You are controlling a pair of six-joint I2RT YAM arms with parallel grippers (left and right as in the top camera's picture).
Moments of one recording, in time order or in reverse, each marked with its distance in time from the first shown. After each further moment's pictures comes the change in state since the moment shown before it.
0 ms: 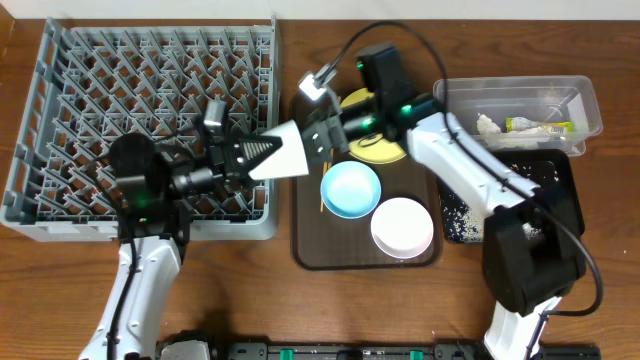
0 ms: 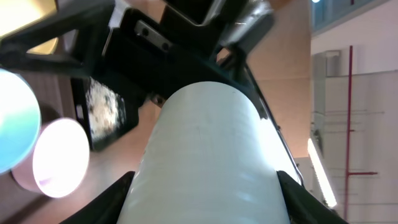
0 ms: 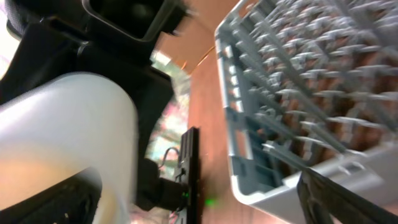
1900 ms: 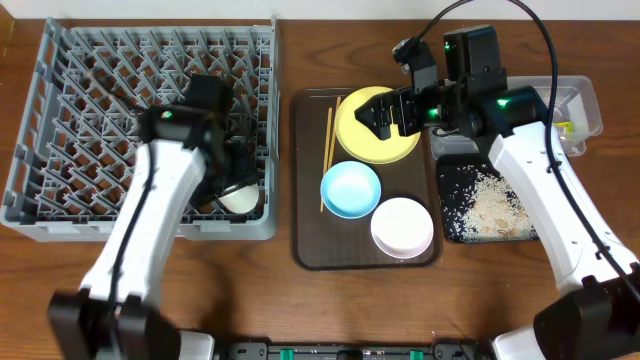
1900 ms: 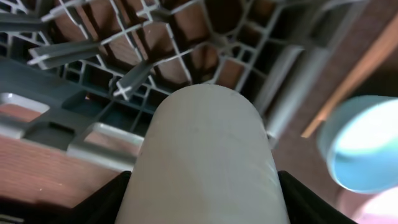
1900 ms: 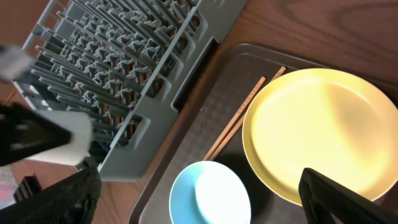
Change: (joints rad) left arm -0.275 0.332 0.736 -1.872 -1.353 0.892; right arm -0.161 -0.305 -0.001 -0.407 0.750 -0.125
